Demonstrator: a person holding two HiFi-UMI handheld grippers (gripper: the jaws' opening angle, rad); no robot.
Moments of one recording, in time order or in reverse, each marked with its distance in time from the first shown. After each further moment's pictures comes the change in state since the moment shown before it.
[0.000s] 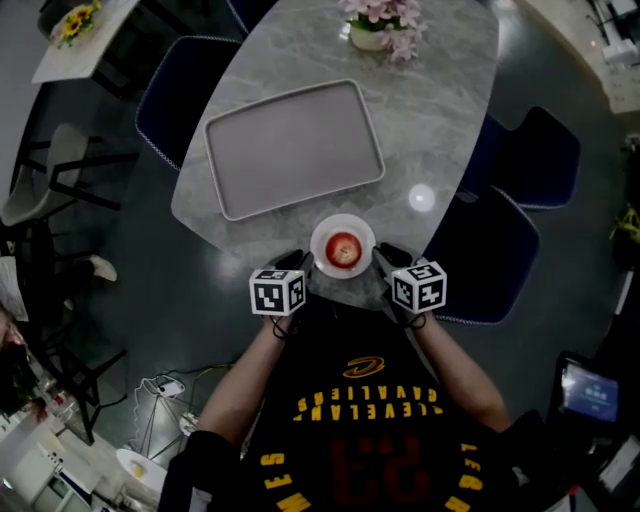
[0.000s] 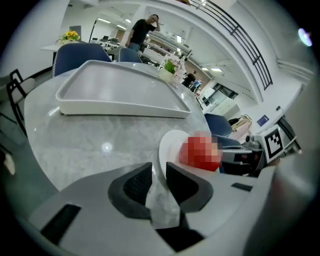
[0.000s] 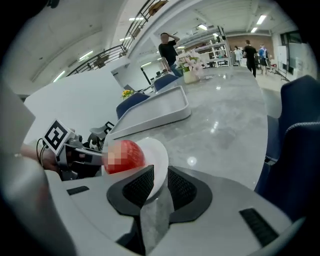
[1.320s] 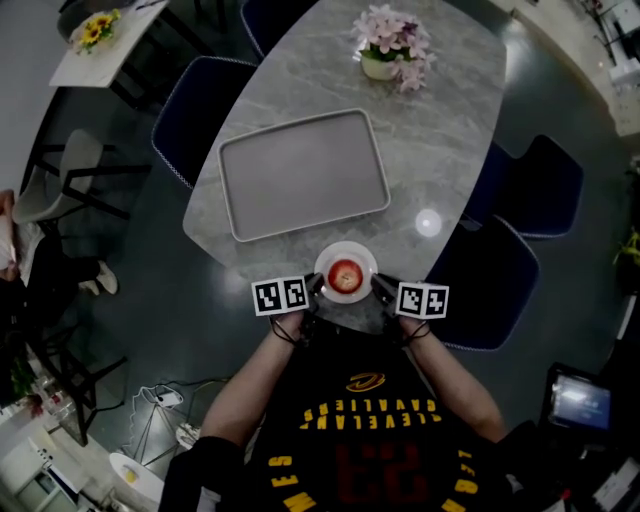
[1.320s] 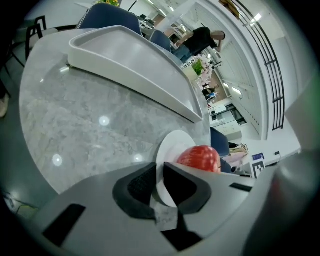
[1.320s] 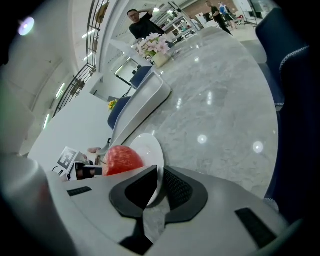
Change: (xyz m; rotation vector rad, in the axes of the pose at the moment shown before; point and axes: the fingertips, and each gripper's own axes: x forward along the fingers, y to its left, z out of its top) left arm 0.018 -0.004 -0.013 -0.365 0.074 -0.118; right arm 0.016 0.005 -0.027 0.414 0.083 0.122
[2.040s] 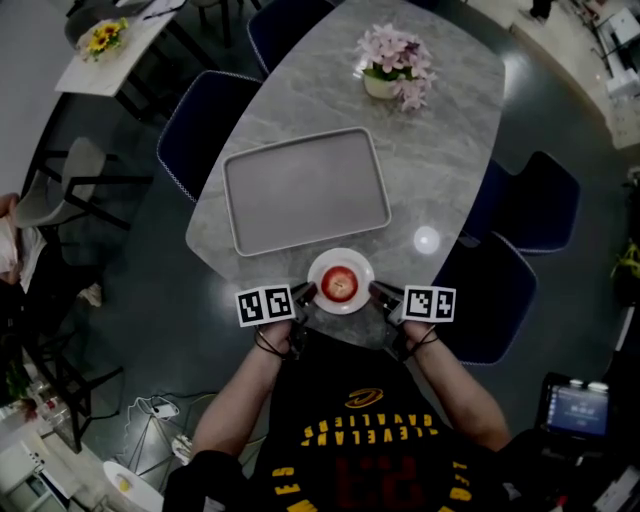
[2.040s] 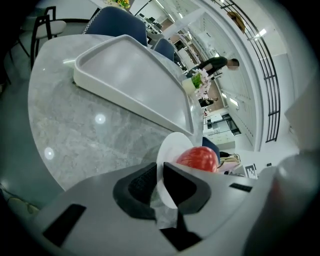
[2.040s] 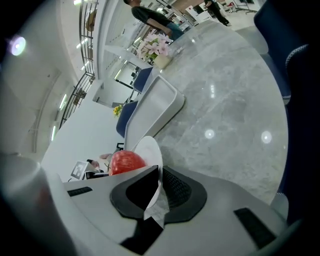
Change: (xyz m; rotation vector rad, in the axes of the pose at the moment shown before) left arm -0.034 -0.013 0.028 -0.081 -0.043 -0.079; right arm -0.012 0.041 0.031 0.083 0.021 0.094
